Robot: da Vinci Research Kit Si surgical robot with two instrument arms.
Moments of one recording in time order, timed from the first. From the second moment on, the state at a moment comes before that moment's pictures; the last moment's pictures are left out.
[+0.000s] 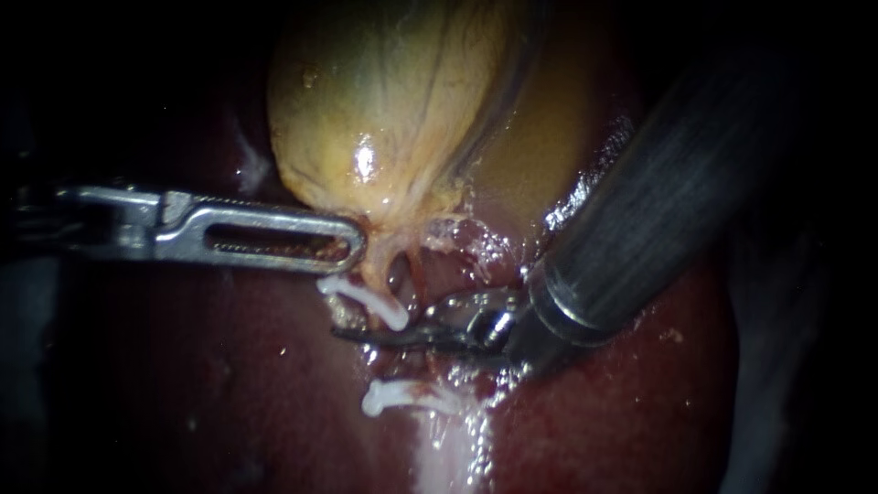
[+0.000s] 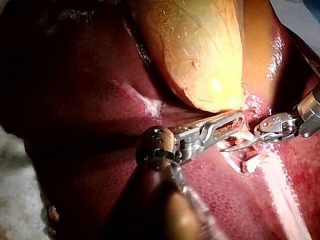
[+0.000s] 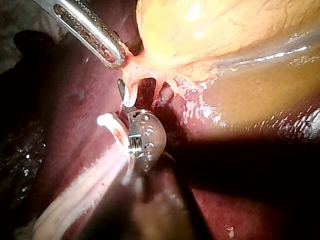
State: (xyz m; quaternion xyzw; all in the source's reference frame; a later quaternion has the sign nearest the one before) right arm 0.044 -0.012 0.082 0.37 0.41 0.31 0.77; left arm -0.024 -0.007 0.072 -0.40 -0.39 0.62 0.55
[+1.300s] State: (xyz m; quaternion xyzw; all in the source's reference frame) right arm 0.046 -0.013 0.080 0.36 0.45 0.29 0.76; left arm -0.024 -0.007 0.072 -0.40 -0.39 0.62 0.55
